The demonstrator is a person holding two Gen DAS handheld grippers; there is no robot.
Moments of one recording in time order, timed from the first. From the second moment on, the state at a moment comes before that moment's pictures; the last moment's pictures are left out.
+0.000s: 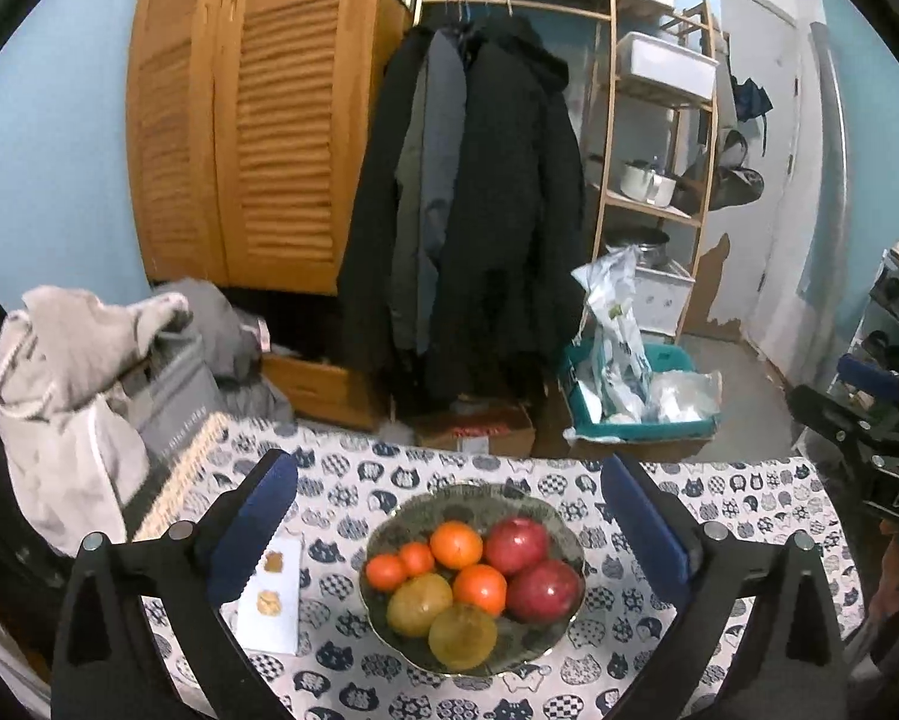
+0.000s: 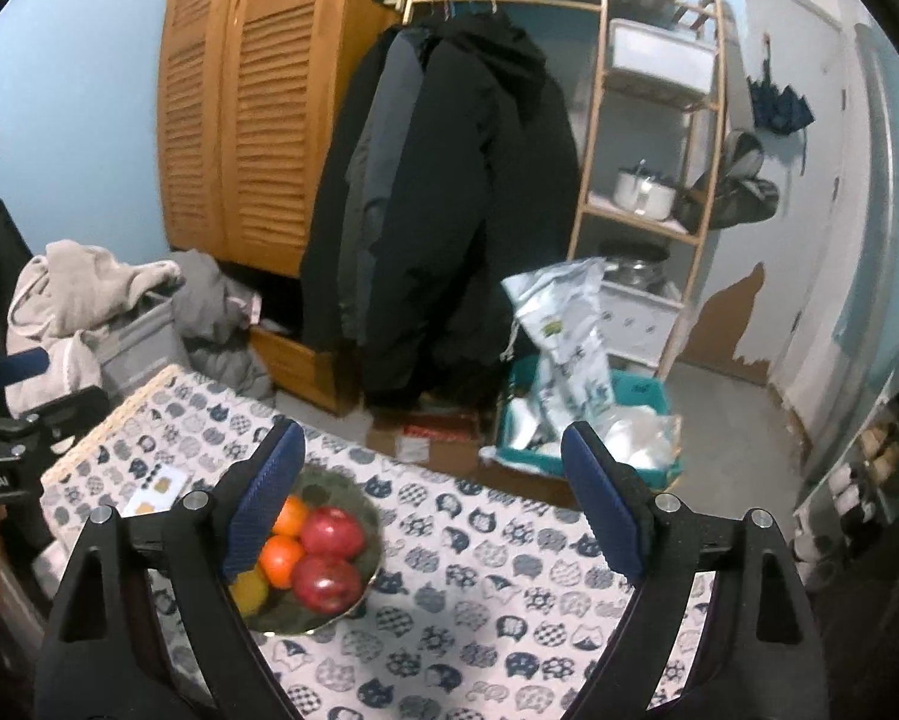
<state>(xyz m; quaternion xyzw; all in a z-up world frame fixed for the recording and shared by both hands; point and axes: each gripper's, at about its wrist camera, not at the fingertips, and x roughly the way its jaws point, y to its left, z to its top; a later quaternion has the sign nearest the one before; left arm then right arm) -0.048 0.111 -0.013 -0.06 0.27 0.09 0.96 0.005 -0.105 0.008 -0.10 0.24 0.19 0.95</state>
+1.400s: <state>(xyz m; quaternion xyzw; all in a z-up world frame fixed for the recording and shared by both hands) -0.055 0.106 -0.004 -0.05 0.25 0.10 0.96 0.003 -0.122 0.011 -0.09 0.23 0.18 0.95</state>
